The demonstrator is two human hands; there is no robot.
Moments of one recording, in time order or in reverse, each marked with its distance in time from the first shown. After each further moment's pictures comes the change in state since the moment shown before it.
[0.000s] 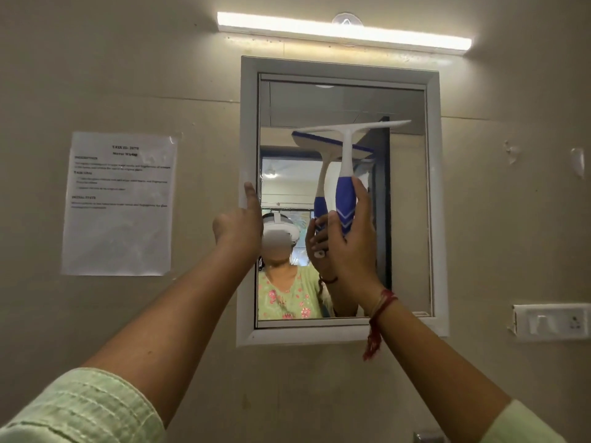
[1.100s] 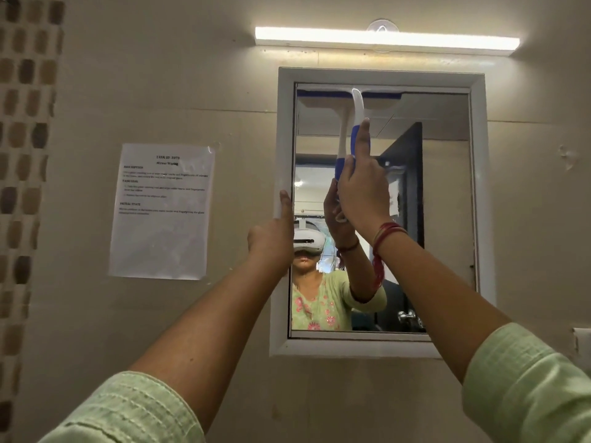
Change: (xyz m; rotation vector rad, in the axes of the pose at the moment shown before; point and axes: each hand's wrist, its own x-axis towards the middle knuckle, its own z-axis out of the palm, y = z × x) left_hand 0.007 -0.007 0.014 -0.174 0.014 0.039; right_hand 0.093 -0.019 0.050 -0.399 0.049 -0.118
